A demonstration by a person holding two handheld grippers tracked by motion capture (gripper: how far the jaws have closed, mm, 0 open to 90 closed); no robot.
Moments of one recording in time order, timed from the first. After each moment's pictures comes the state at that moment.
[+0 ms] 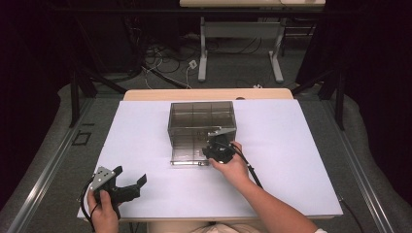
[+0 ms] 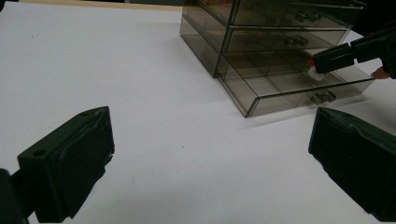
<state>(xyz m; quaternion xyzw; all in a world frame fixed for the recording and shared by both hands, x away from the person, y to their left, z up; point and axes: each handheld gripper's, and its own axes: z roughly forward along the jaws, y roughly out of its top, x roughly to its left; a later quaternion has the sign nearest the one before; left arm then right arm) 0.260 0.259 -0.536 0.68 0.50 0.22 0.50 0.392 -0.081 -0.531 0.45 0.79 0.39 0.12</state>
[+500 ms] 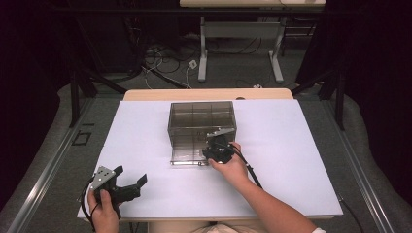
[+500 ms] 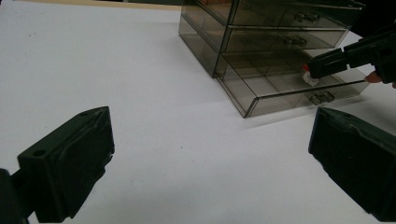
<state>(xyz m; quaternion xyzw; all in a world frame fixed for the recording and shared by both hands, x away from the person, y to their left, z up) 0.261 0.259 -0.536 0.68 0.50 0.22 0.50 0.395 -0.079 -0.537 0.45 0.80 0.37 0.12</state>
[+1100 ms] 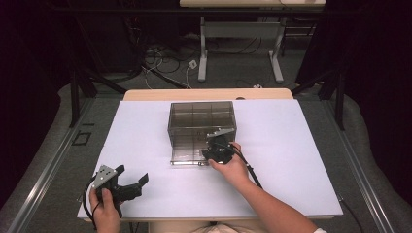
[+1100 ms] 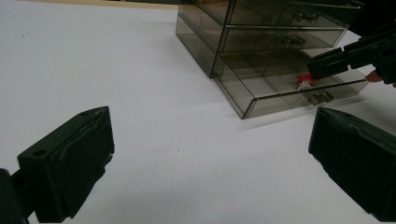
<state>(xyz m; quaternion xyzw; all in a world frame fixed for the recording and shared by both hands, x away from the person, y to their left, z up) 0.264 0.256 -0.537 0.68 0.49 0.21 0.50 0.394 -0.081 -0.534 0.45 0.81 0.36 0.12</state>
